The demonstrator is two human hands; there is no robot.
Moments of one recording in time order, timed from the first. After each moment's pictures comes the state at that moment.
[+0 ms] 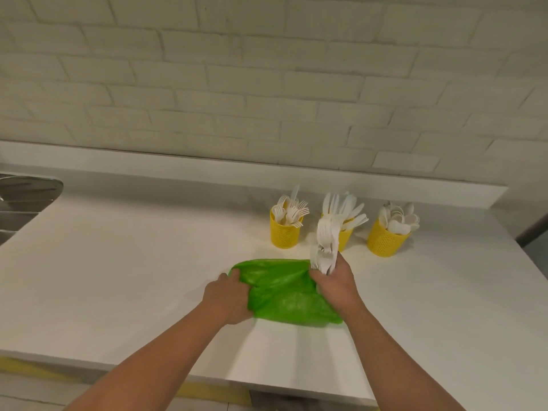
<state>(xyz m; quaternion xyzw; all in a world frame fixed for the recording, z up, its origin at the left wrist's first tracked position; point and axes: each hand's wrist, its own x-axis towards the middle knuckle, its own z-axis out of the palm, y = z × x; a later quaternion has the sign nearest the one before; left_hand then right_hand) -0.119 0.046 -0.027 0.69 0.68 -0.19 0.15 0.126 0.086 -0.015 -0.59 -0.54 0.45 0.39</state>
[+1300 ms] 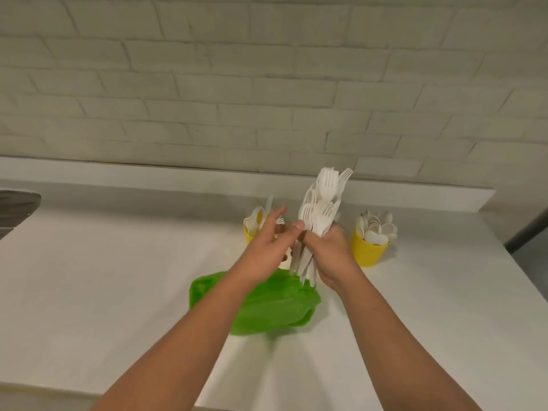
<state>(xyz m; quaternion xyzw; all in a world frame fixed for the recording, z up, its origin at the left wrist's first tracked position) 0.012 0.101 0.099 0.50 0.57 0.42 0.50 0.151 0.143 0.071 -0.44 -0.48 0.58 0.49</state>
